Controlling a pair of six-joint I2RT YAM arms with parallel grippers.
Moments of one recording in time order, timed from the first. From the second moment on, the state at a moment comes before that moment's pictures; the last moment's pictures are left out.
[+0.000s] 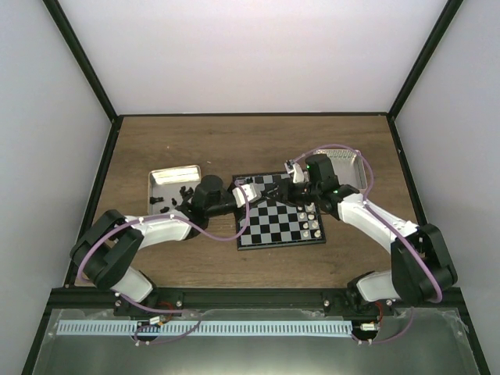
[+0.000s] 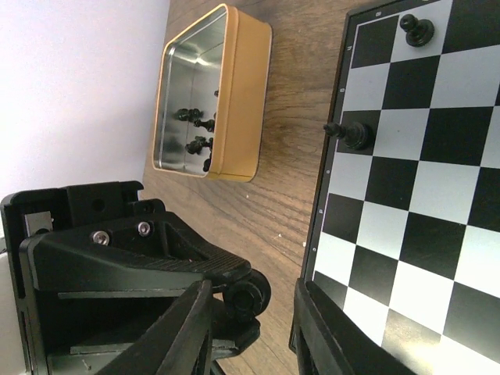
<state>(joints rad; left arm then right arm) -0.71 1.54 0.66 0.57 0.45 0.32 0.46 1.37 0.82 -0.13 -0.67 0.69</state>
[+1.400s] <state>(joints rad) -0.68 1.08 0.75 0.40 -0.12 -0.04 0.59 1.58 1.07 -0.09 -0.22 0.46</state>
